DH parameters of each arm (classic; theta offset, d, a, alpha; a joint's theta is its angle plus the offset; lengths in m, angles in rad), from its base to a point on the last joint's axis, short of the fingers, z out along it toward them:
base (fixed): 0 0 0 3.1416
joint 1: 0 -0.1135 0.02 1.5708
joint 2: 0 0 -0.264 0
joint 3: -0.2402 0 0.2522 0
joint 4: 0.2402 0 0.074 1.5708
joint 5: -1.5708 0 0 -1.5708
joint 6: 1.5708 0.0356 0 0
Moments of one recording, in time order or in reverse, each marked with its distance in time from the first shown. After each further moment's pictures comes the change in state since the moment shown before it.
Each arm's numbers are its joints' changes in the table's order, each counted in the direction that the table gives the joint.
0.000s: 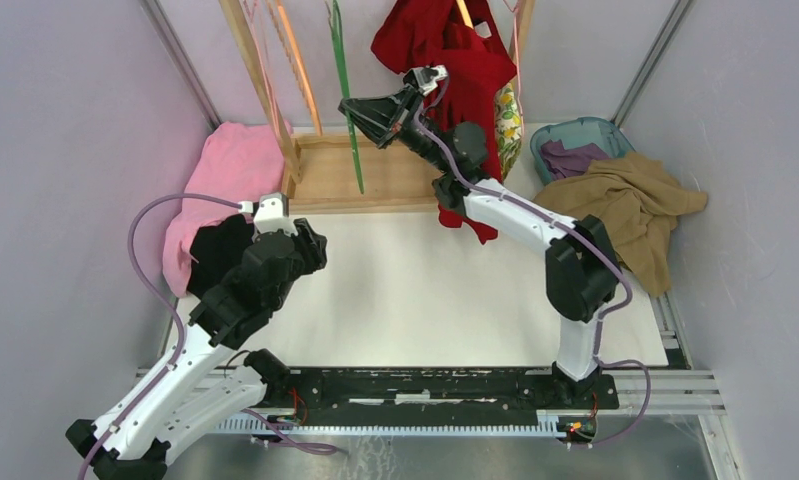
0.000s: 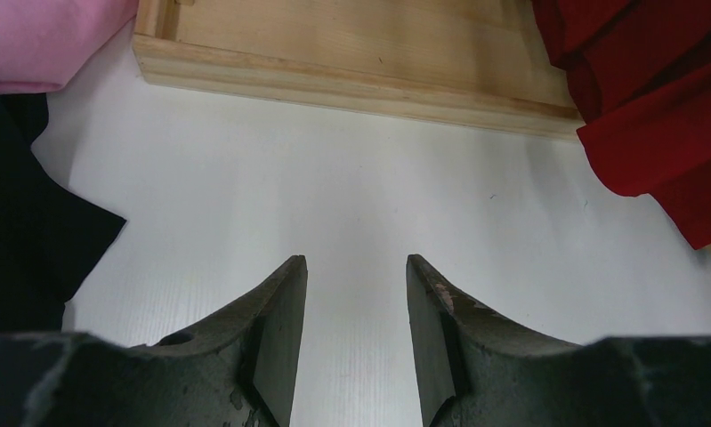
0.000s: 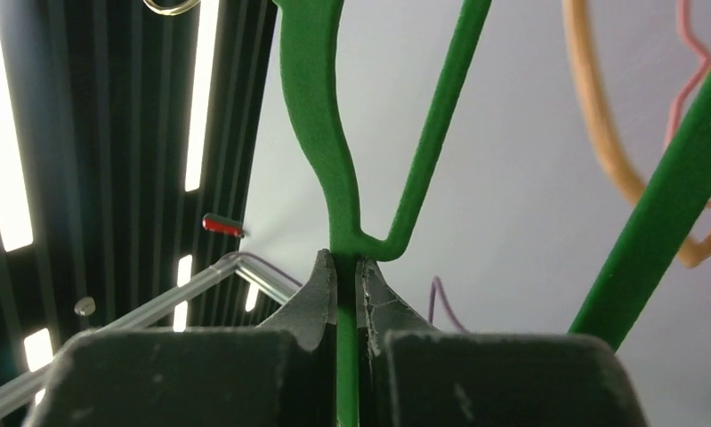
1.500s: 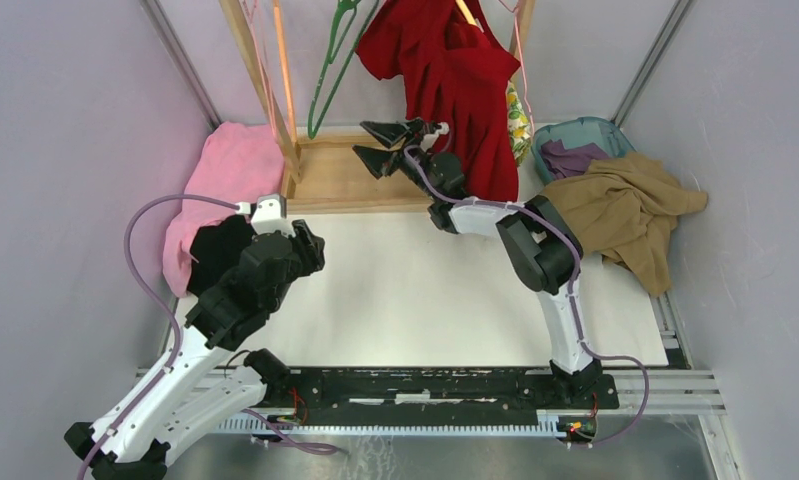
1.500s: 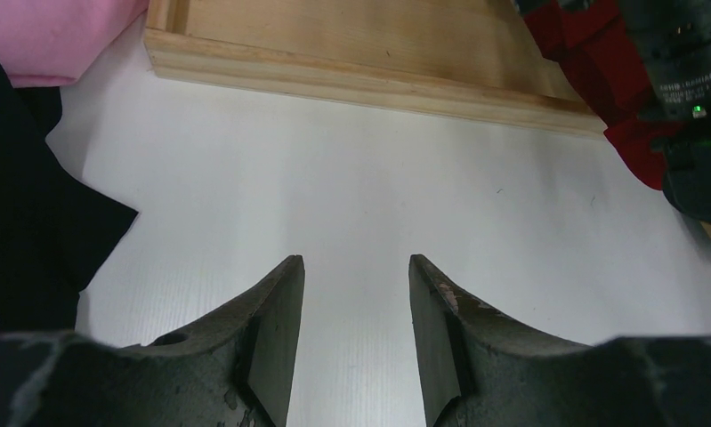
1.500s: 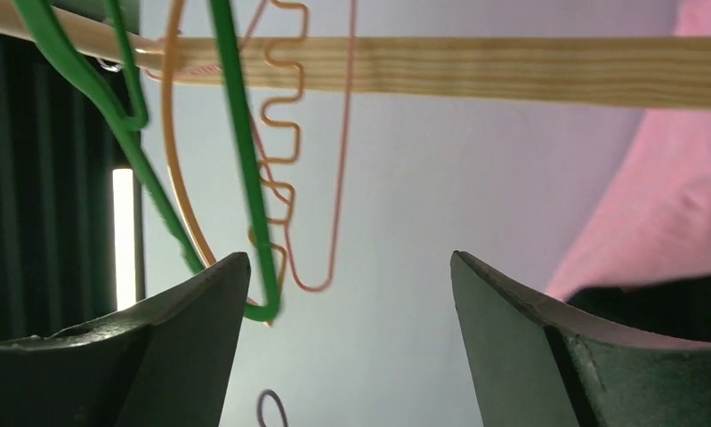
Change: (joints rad) left arm 0.000 -0.011 -0.015 0.043 0.005 0.000; right arm 0.052 0.358 0.031 -0.083 -0.219 0.031
